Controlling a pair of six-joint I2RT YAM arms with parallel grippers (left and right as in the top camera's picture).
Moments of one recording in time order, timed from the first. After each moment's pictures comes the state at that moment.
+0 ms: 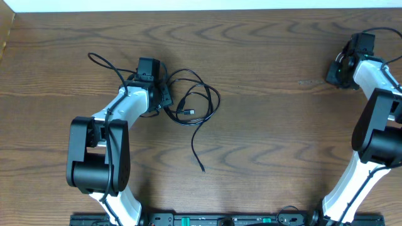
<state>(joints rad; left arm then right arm) -0.12 1.88 1.10 -0.44 0.00 -0.41 -0.25 2.17 1.51 -0.56 0.05 0.13</state>
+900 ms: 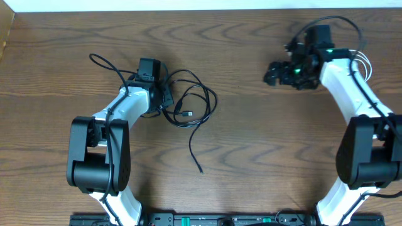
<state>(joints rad) -0.12 1.88 1.10 -0.44 0.04 -0.43 0.09 1.92 1.46 -0.77 -0.35 0.12</state>
